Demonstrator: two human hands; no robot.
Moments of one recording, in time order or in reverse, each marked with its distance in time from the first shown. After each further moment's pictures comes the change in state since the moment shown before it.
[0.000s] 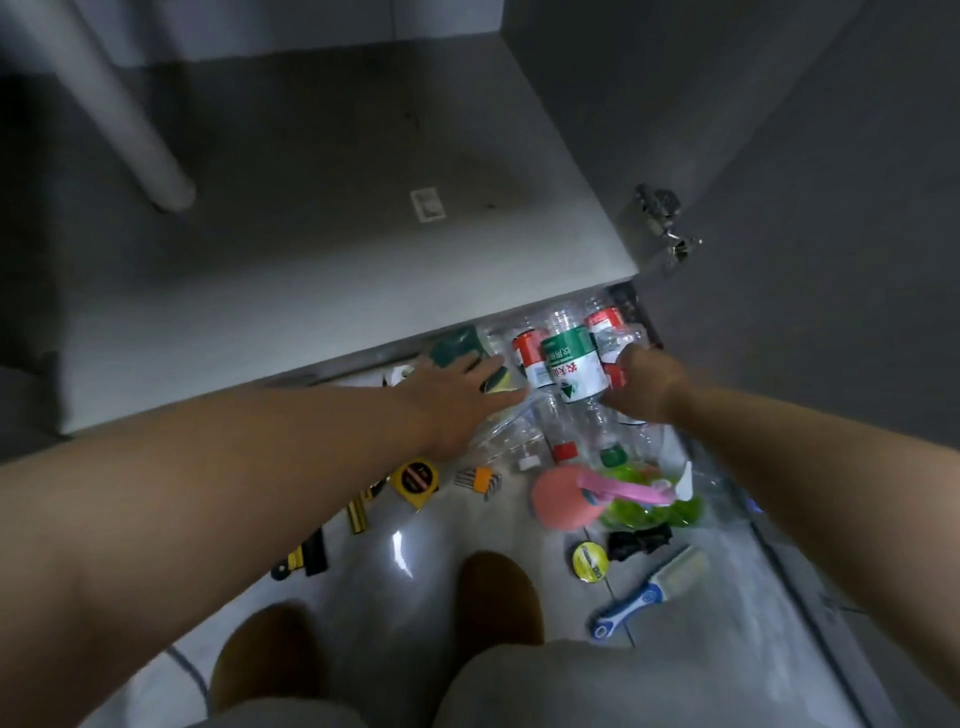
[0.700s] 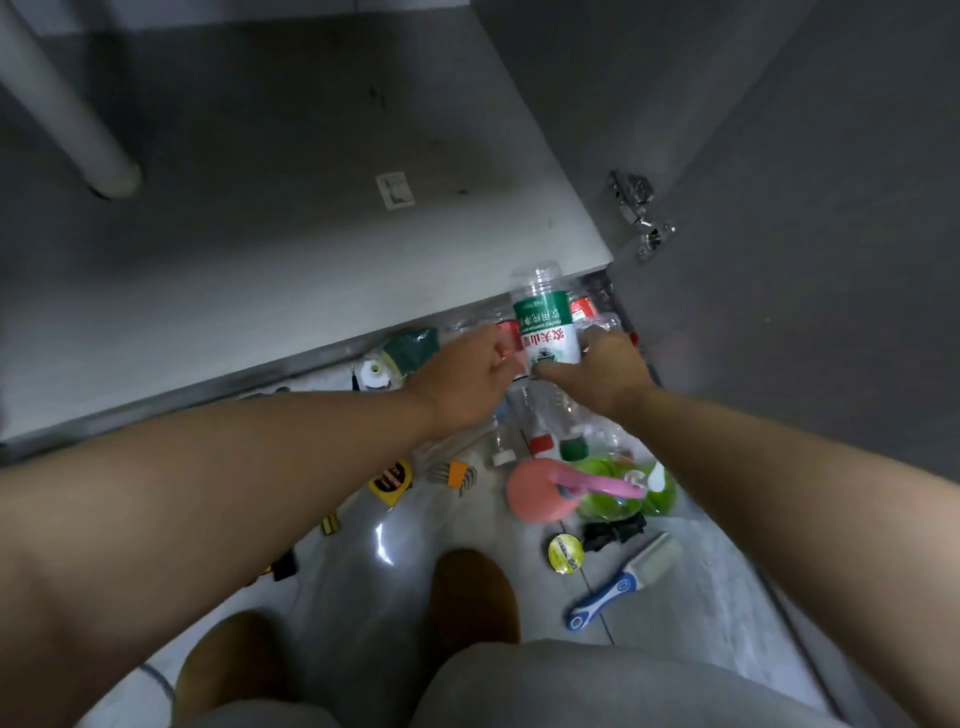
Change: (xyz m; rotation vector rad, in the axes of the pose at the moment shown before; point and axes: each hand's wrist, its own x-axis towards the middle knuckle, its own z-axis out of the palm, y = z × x) left_hand 0.017 0.032 -0.028 -1.015 0.437 -0.127; right_hand 0.000 -0.020 0.018 0.429 0.217 -0.027
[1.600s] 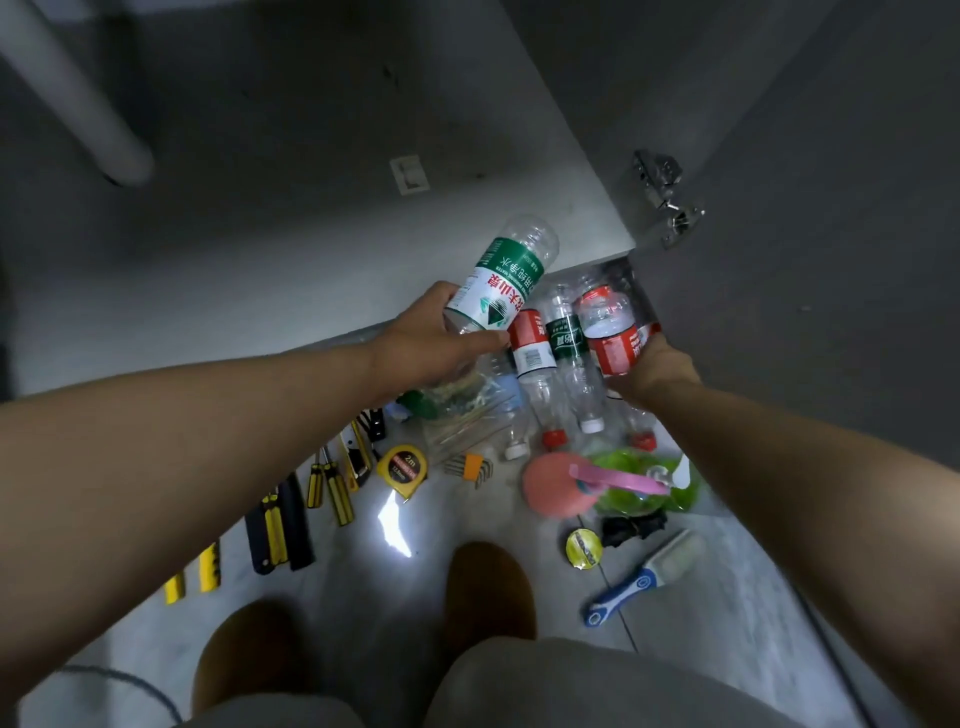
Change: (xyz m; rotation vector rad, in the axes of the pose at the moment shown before) left_hand 0.007 -0.029 -0.041 -0.396 -0.032 -0.301; right_hand 0.026 0.045 0.005 -0.134 -0.012 0.360
